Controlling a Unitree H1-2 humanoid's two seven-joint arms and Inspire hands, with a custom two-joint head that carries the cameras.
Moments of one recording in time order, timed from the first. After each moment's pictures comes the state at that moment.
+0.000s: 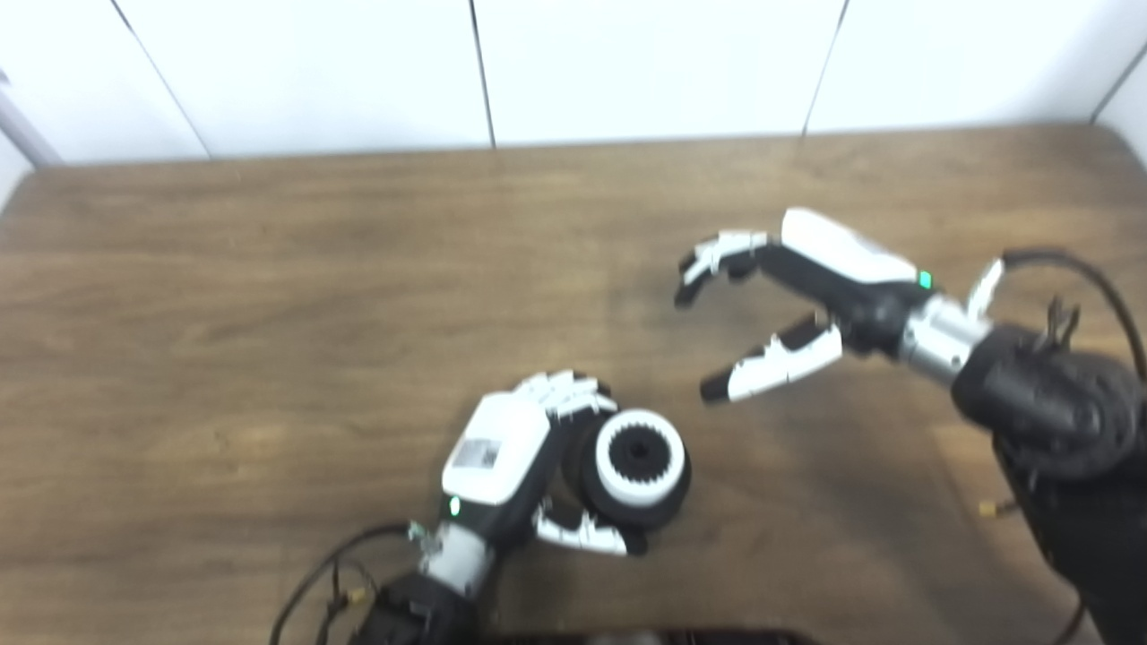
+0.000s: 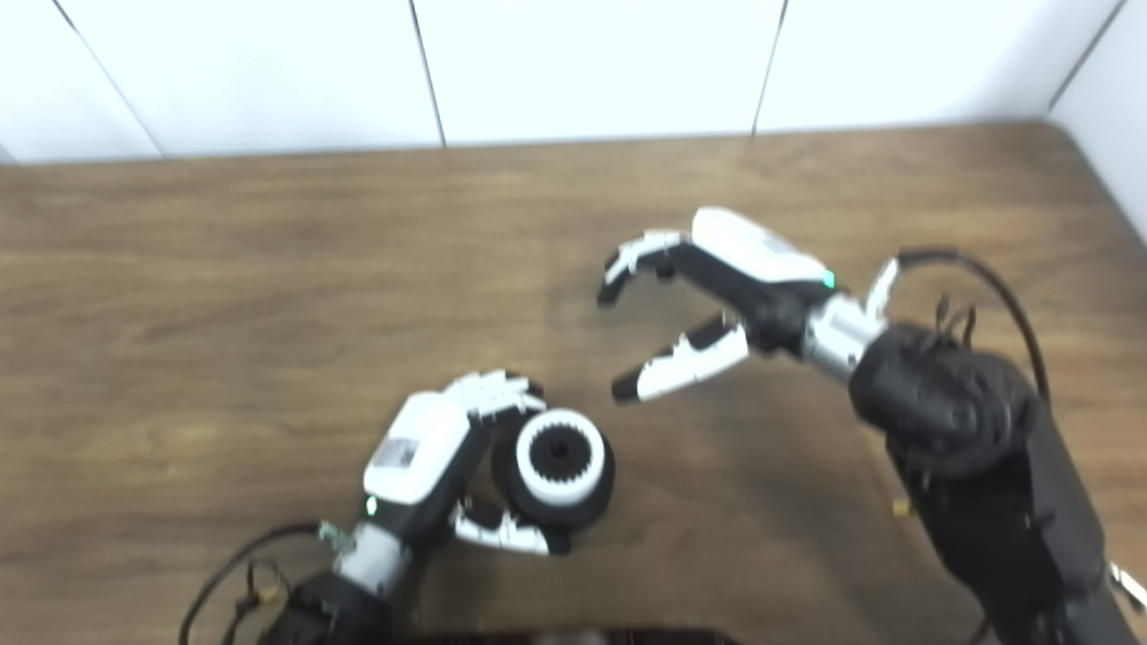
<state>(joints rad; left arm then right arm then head) 0.17 0.14 -0.46 -0.24 0.96 -0.01 -0.01 -0.20 -0.48 0.18 -0.64 -0.52 0.42 0.72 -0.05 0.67</state>
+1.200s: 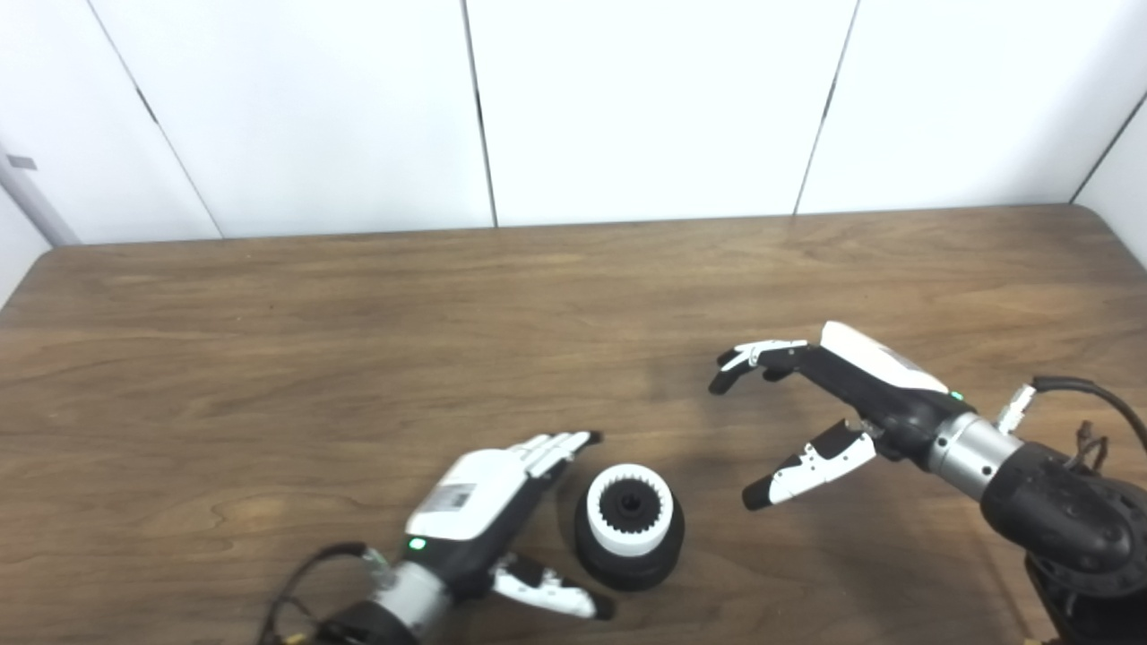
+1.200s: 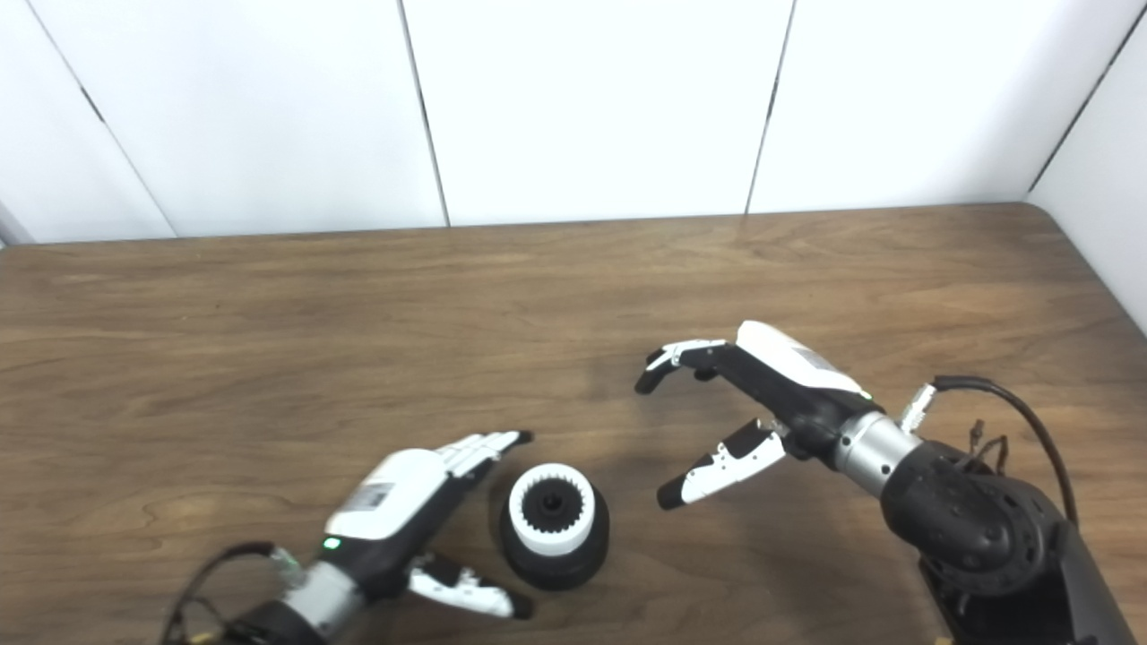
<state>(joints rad) 0.10 0.27 -0.35 -0.48 0.81 0.19 -0.51 -0.10 -0.49 0.11 -0.62 -0.46 0.42 0.63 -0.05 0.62</state>
